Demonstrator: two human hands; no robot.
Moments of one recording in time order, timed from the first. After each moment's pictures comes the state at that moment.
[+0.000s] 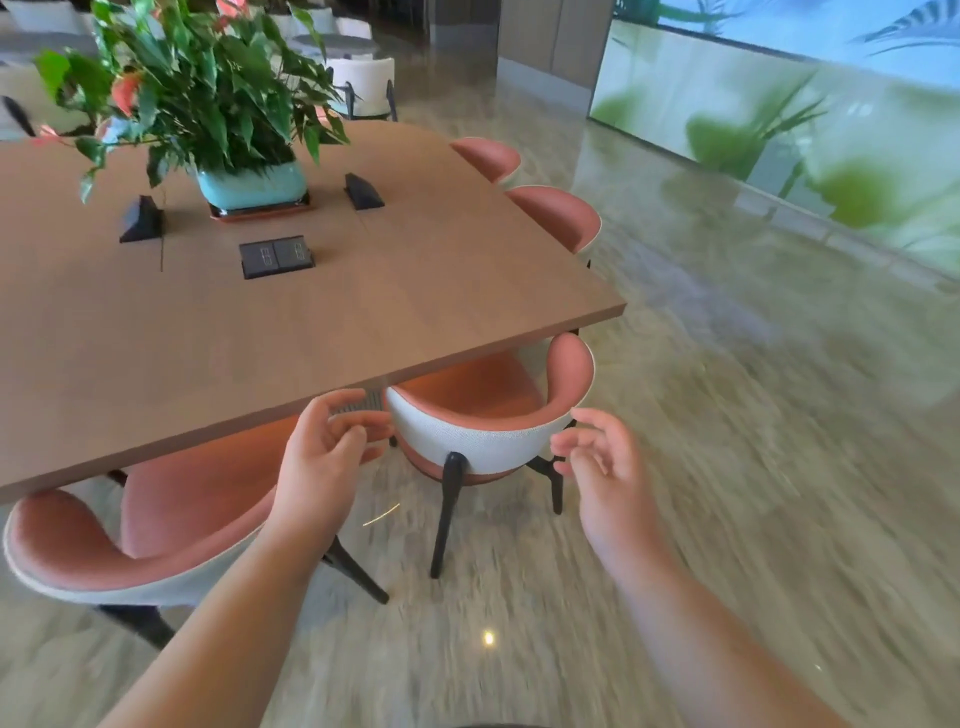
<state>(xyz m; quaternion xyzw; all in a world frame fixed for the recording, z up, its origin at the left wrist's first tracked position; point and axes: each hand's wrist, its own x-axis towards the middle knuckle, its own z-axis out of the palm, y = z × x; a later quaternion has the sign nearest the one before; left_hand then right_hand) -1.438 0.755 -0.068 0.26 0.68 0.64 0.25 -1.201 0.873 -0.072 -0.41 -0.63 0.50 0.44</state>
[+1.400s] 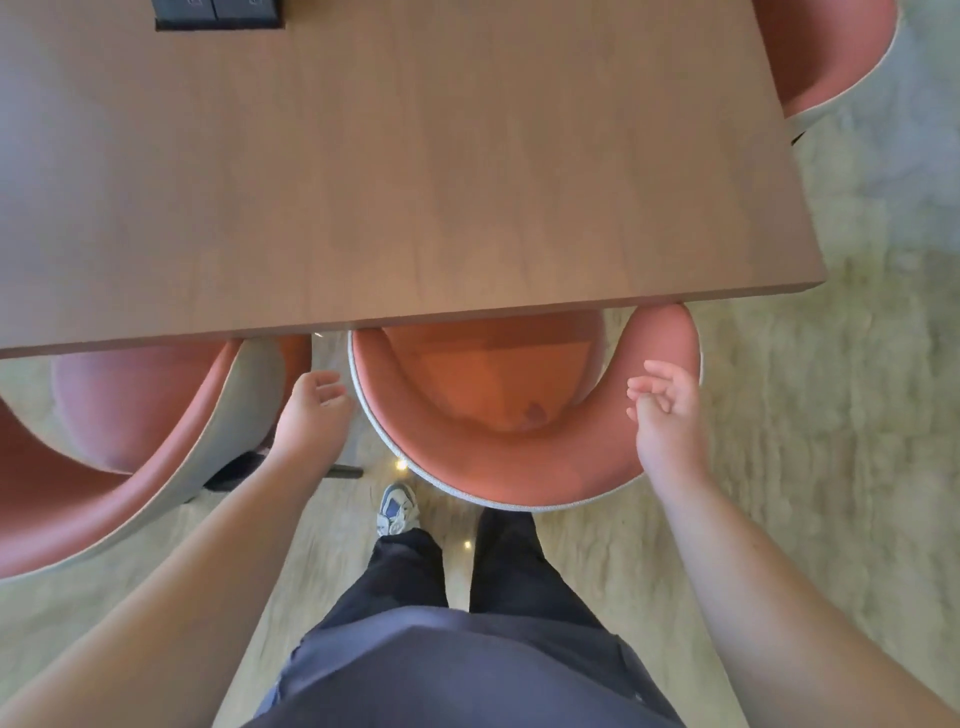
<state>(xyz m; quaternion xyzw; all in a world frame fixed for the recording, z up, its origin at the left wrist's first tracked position) -1.572 1.054 -0.295 -0.05 0.86 0.37 0.35 -1.320 1.321 -0.279 -0.59 -0.62 0.50 0.16</state>
